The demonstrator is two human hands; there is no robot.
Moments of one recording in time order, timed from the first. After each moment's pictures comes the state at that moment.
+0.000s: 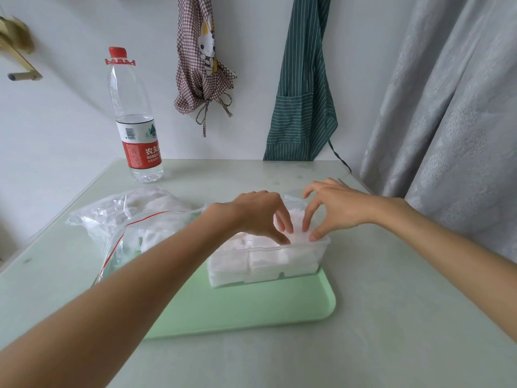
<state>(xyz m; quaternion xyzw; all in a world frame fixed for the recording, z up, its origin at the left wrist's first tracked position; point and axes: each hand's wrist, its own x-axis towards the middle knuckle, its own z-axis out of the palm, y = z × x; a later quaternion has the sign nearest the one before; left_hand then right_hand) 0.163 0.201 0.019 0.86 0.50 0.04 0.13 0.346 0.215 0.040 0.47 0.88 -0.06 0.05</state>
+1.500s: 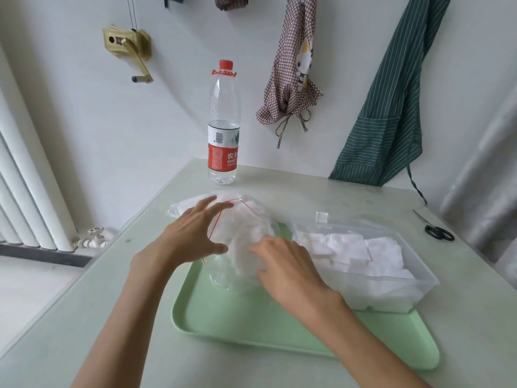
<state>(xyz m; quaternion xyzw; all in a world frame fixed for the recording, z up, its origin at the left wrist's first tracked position) -0.052 0.121 -0.024 0.67 0.71 0.19 0.10 0.132 0.127 -0.021 0.42 0.90 0.02 -0.07</state>
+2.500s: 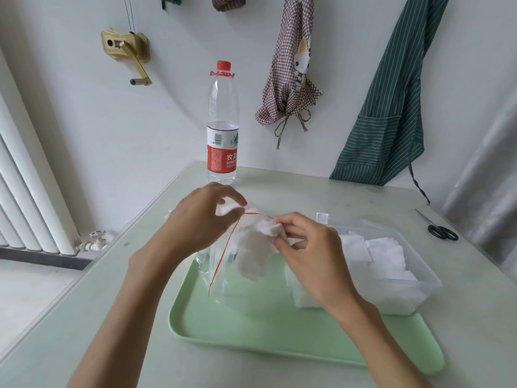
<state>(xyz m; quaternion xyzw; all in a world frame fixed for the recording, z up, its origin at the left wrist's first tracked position) -0.025 0.111 0.015 0.66 0.67 0.34 0.07 0.163 0.139 -0.018 0.38 0.79 -0.23 -0.43</state>
